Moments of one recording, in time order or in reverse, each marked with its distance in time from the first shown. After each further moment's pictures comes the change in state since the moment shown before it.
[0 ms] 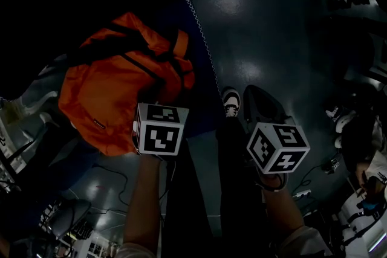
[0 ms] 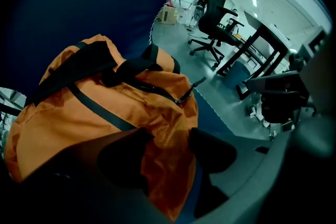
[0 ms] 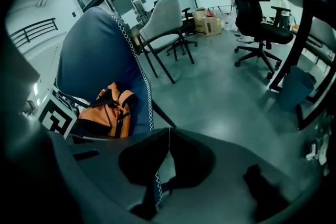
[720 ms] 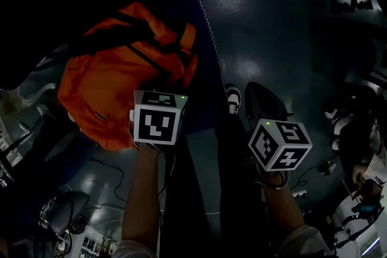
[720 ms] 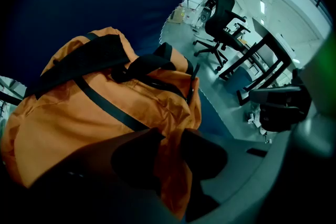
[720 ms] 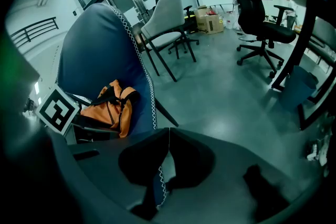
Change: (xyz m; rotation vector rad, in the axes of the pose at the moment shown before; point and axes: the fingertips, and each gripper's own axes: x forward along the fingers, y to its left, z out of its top) left arm -0.001 0.013 0.004 -0.075 0.009 -0.026; right arm 0.005 0.009 -0.004 -0.005 0.020 0.013
